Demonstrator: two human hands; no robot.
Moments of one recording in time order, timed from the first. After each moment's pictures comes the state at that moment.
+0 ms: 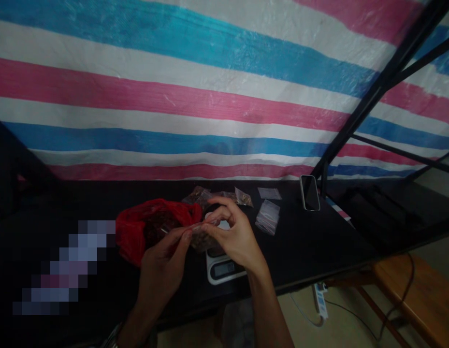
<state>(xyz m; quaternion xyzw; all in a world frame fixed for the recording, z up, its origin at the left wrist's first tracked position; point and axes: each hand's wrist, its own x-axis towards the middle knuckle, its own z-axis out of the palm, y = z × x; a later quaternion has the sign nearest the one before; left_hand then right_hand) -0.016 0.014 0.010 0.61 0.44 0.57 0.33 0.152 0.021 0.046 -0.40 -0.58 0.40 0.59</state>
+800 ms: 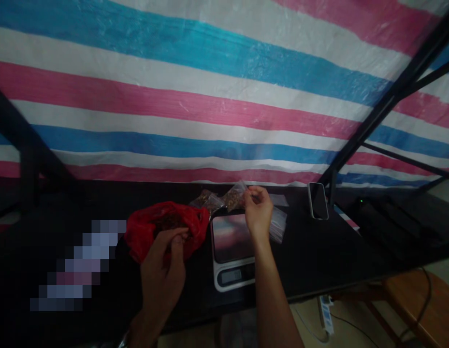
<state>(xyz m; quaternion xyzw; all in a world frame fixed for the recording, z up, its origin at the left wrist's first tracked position) -0.026 0.016 0.002 0.63 0.43 0.64 0.12 0.189 0.088 0.039 -0.61 -0.42 0.12 0.66</state>
